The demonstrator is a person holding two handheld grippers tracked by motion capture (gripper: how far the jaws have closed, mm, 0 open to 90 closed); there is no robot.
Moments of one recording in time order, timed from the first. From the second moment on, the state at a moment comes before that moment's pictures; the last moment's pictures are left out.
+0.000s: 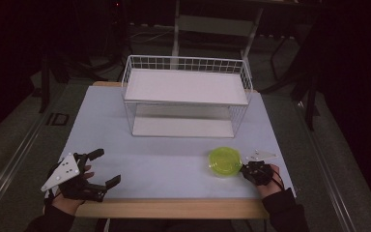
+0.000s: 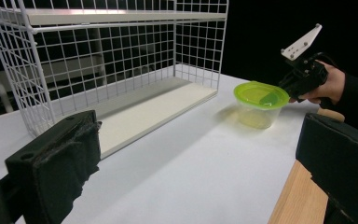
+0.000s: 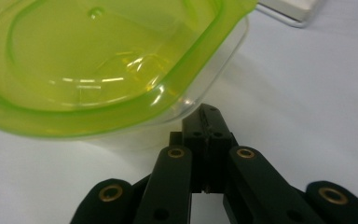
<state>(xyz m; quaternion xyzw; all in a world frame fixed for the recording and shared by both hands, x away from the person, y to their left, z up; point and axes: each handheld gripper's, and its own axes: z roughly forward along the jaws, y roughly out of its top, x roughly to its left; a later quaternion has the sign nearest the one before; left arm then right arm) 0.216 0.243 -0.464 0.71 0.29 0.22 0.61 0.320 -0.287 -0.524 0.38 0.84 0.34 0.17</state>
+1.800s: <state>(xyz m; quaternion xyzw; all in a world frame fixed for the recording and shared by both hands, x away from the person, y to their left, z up) 0.216 0.243 -0.464 0.71 0.28 0.21 0.61 0.332 -0.167 -0.521 0.28 0.89 0.33 0.11</state>
